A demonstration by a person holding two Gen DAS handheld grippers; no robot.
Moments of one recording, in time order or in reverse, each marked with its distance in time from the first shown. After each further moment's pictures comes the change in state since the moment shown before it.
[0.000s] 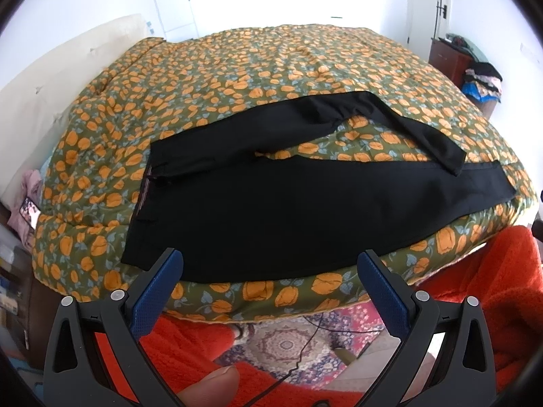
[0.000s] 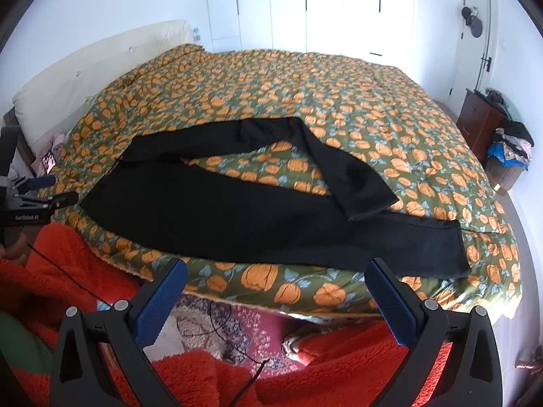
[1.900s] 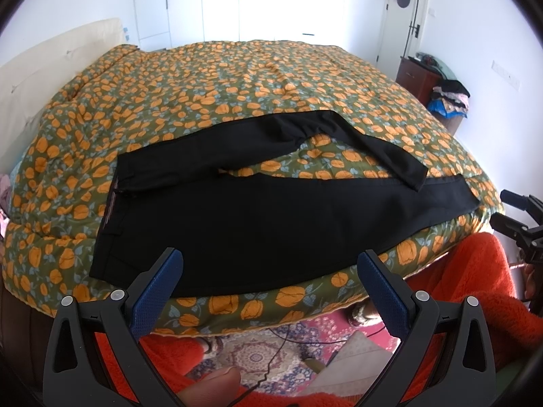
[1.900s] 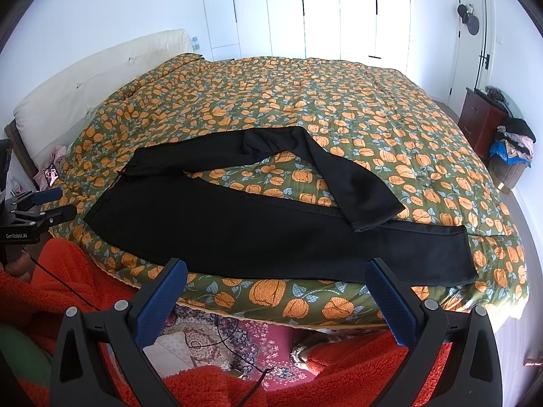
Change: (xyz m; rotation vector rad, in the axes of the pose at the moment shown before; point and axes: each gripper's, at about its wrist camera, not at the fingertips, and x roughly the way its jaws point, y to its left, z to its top) left arm -0.012 -0.001 0.004 -0.019 -0.080 -0.169; right arm 0.002 0.001 0.012 0.026 -0.045 0.007
